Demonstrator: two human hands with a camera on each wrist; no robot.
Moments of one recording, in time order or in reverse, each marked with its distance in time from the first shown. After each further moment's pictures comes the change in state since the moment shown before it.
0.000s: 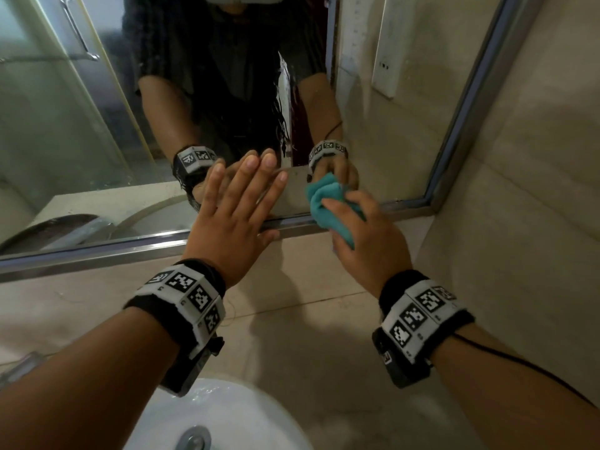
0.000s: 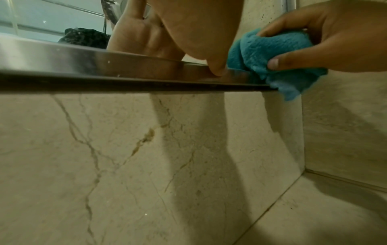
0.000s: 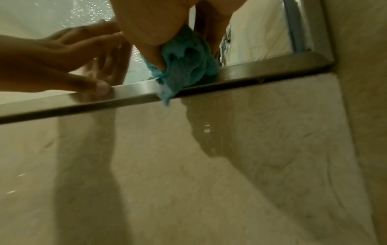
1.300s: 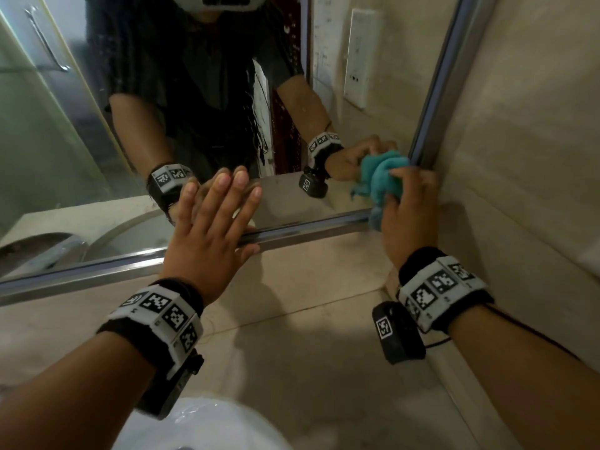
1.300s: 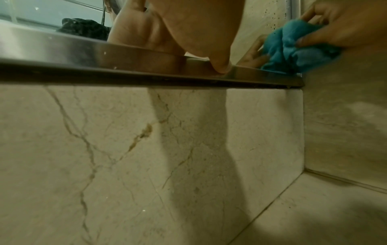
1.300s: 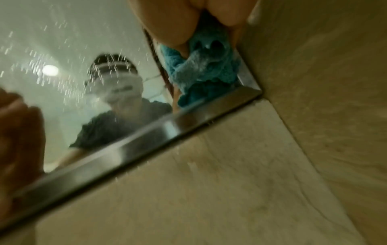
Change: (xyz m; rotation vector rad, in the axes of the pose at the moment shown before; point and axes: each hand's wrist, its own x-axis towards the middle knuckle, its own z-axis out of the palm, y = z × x) left_hand 0.001 0.003 0.003 -0.052 0.003 -0.010; right_hand 0.024 0.049 -0.040 0.088 0.288 0.393
